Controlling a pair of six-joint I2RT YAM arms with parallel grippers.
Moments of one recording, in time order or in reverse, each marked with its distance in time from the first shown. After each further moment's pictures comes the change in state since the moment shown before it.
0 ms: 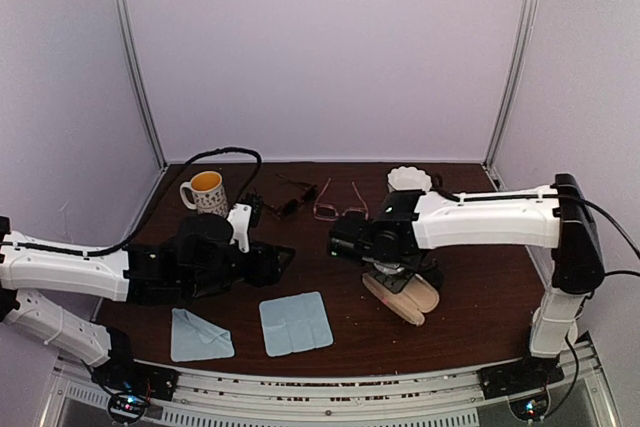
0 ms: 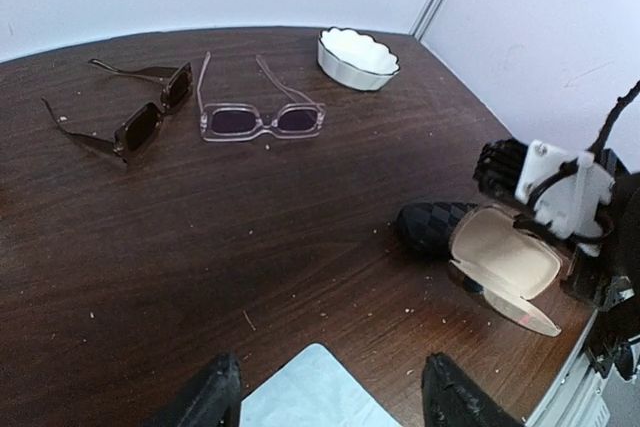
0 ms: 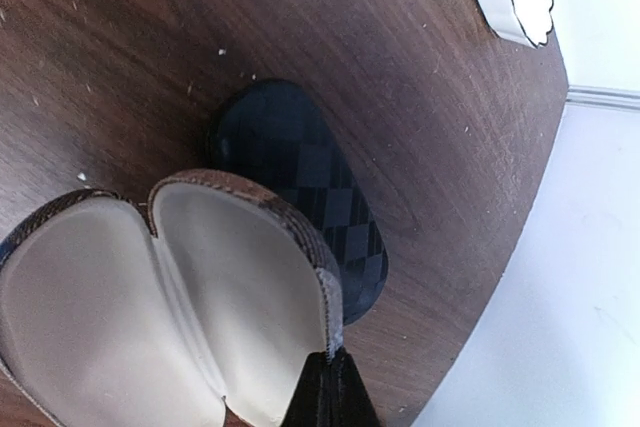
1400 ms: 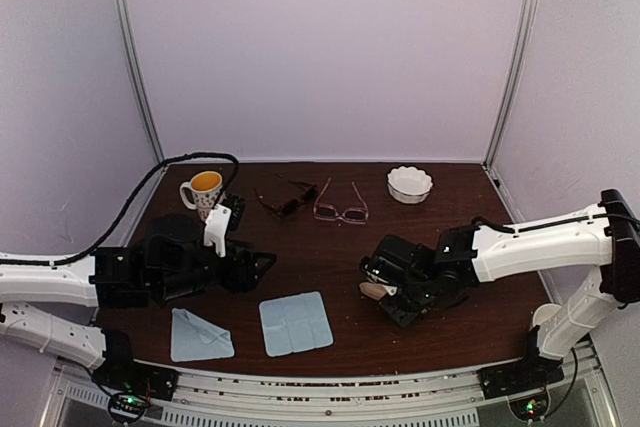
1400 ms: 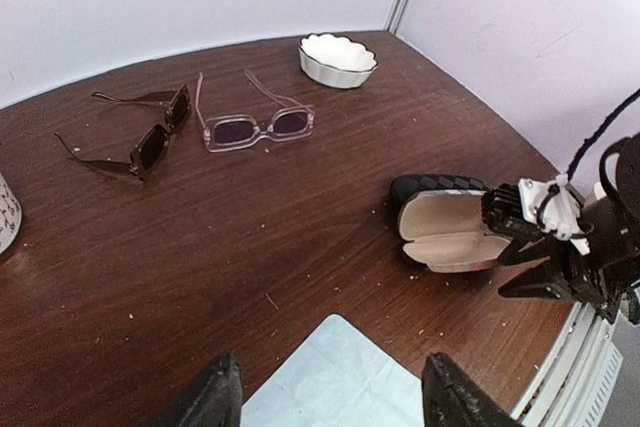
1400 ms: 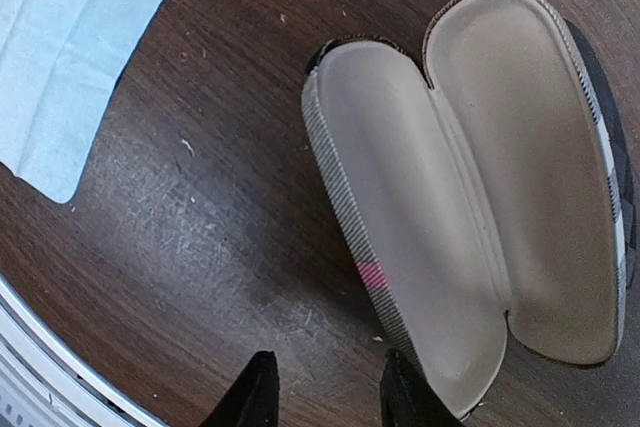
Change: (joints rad) left arm 0.000 -0.203 -0.058 -0.120 0.041 0.125; right arm 0.035 -0.282 -0.478 0.507 -0.420 0.009
